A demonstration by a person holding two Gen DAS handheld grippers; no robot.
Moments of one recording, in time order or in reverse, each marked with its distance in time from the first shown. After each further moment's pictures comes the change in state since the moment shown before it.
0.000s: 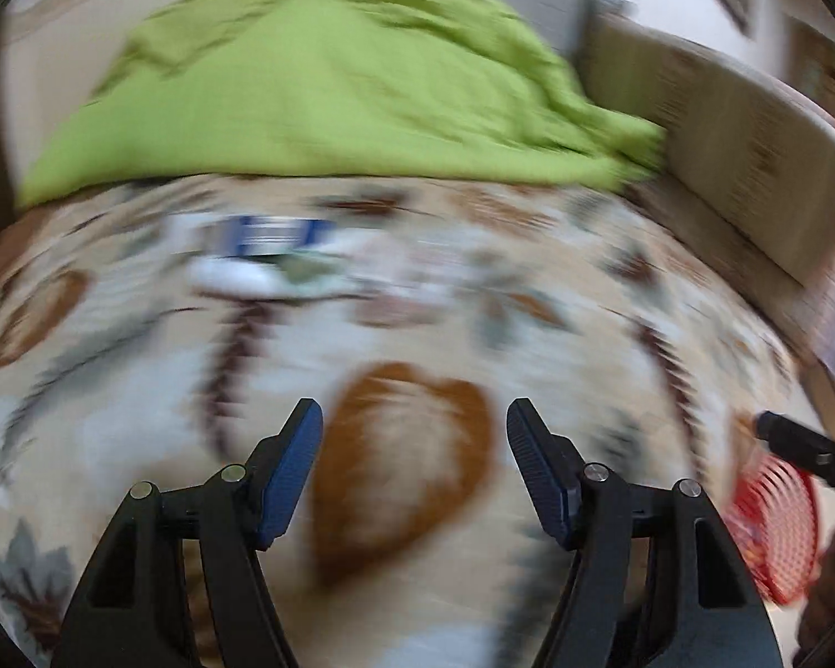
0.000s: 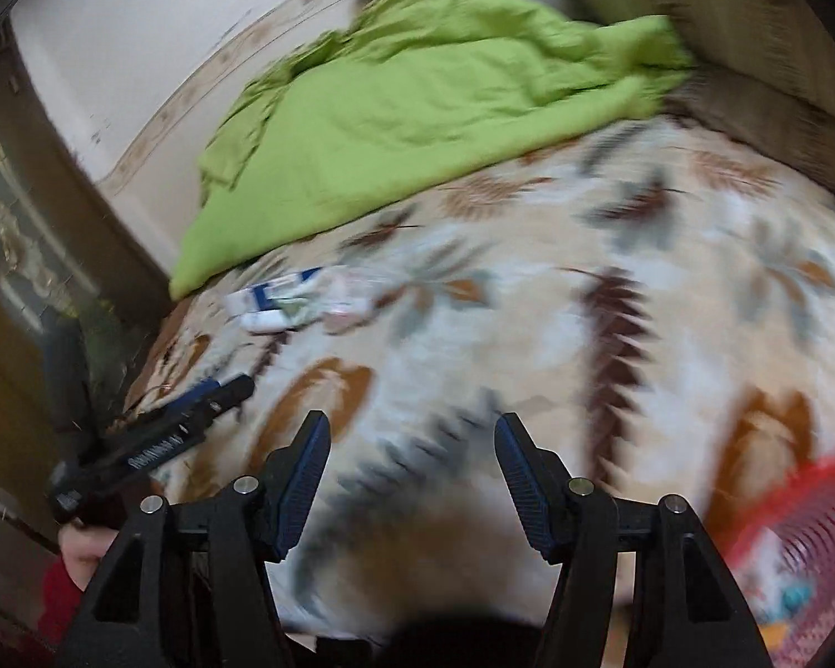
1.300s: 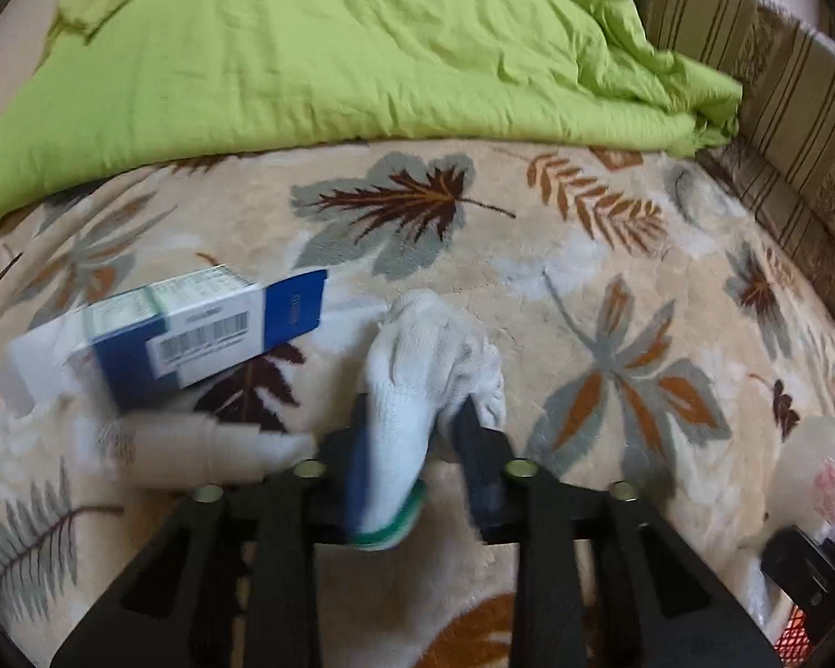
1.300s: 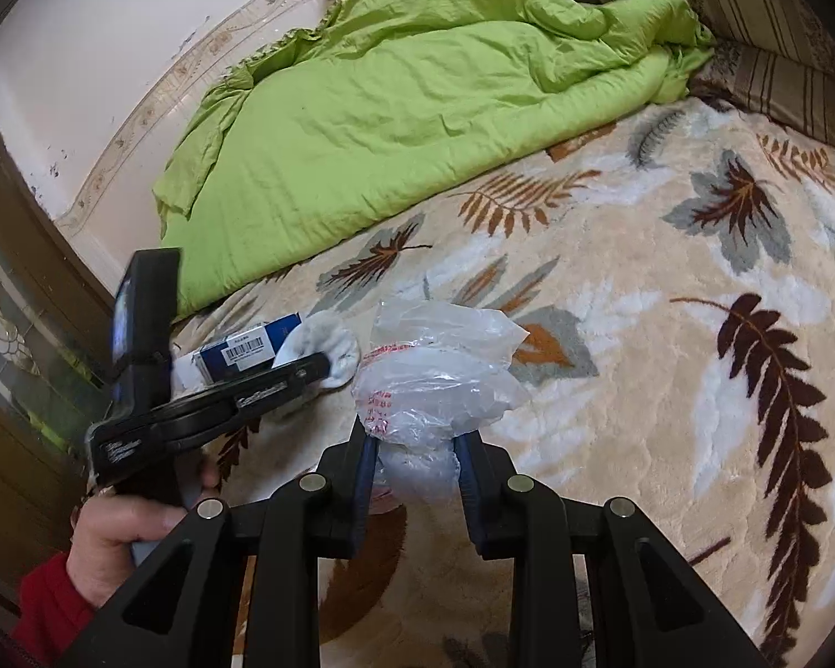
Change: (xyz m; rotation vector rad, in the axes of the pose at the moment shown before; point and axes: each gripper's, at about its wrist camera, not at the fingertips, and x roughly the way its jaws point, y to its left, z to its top) left arm 0.157 0.007 0.084 0.063 0.156 0.001; right arm 0.120 0.014 0.036 0.084 -0.090 -0.059
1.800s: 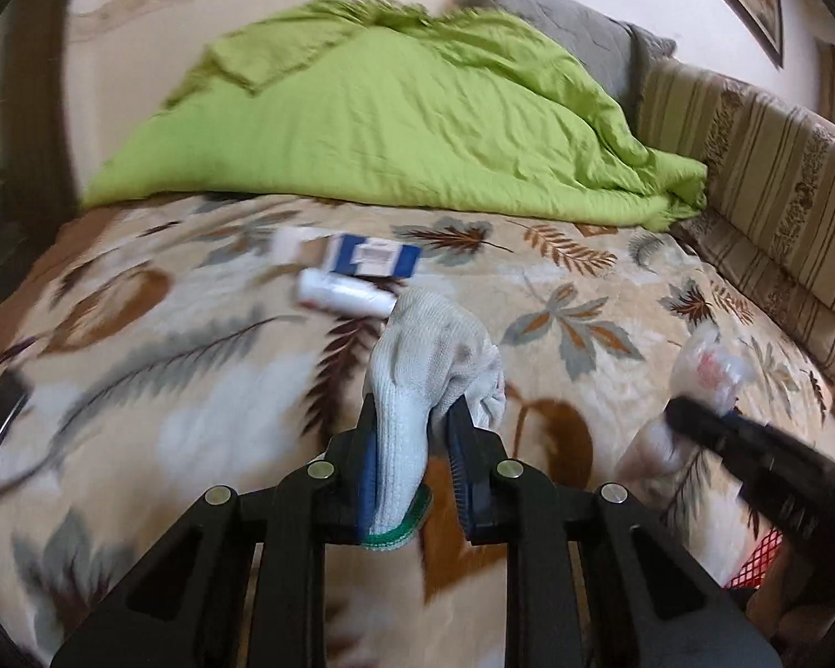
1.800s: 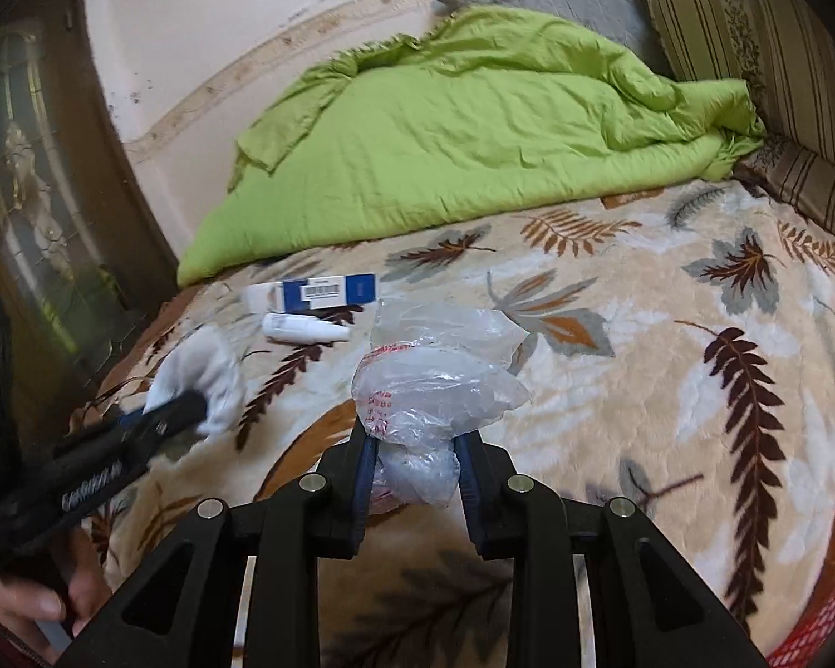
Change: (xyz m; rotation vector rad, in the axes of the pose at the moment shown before) left arm -0.173 0.009 -0.140 -0.106 -0.278 0.104; right arm -0.061 0.037 -0.055 -0.241 -0.053 0.045
